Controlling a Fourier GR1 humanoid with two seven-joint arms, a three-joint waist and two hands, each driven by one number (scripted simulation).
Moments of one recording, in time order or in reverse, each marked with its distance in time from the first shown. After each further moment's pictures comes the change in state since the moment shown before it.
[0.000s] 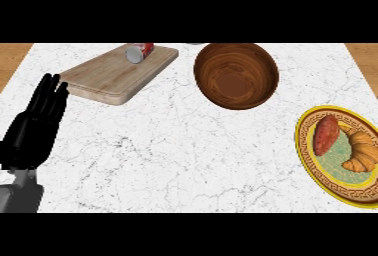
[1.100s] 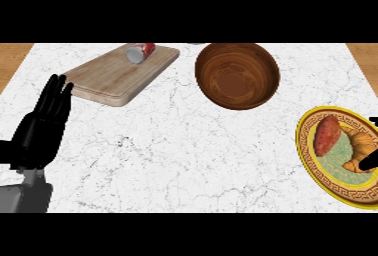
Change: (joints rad) left arm -0.006 -0.094 0.049 -0.010 -0.099 -0.040 0.030; right arm 0.139 0.138 -0.055 -0.039 0.262 -0.133 -0.182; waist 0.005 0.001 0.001
